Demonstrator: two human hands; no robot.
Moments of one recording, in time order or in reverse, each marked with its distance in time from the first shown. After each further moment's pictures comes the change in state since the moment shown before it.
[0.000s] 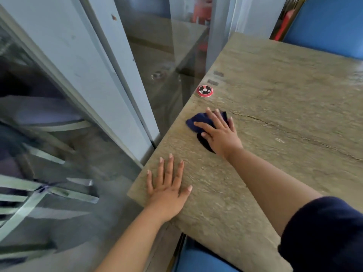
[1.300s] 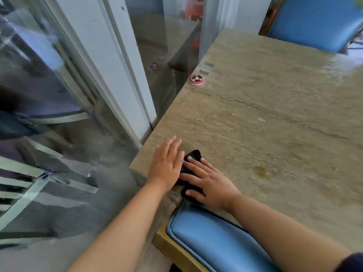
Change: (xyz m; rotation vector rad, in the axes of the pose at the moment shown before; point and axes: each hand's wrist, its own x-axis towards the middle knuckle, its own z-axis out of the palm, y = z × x) left_hand -0.019 -0.001 0.015 -0.428 0.540 0.253; right_hand -0.184 -0.070 0.012 -0.023 -0.189 -0.386
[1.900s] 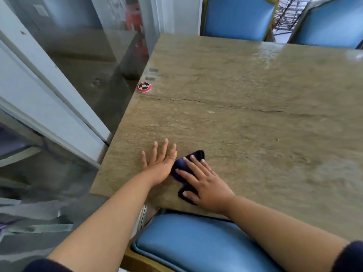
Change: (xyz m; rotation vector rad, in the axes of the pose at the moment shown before) left_hand 0.047 0.065 0.046 0.328 -0.685 -0.113; right_hand -0.078 0.024 0.000 0.013 0.088 0.362
